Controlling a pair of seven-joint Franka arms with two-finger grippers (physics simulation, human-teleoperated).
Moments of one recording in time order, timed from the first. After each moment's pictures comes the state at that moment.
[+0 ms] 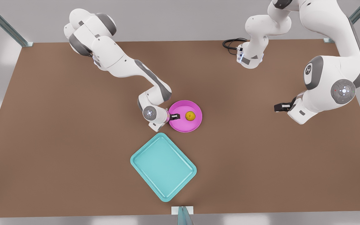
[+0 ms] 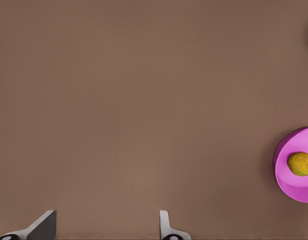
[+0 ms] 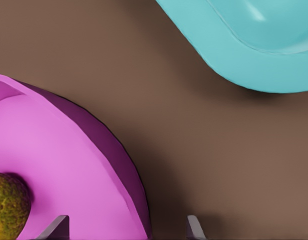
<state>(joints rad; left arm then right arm) -0.01 0.20 -0.08 -1.49 0.03 1.45 -0.11 0.47 0.73 0.26 -1.74 0.32 2.40 0.37</state>
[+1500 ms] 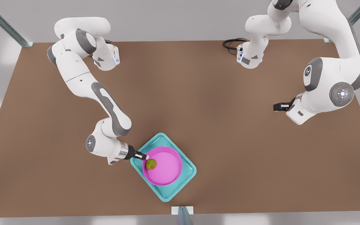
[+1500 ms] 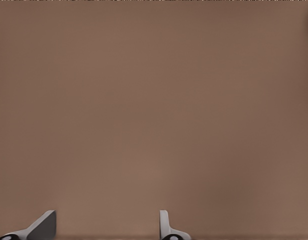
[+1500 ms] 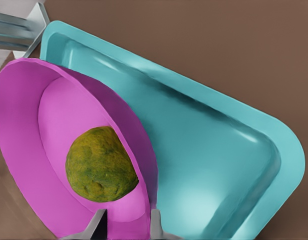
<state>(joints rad) -0.01 0.22 -0.08 -1.48 0.03 1.43 -0.09 0.04 0.84 0.38 -1.41 0.42 2.38 0.38</state>
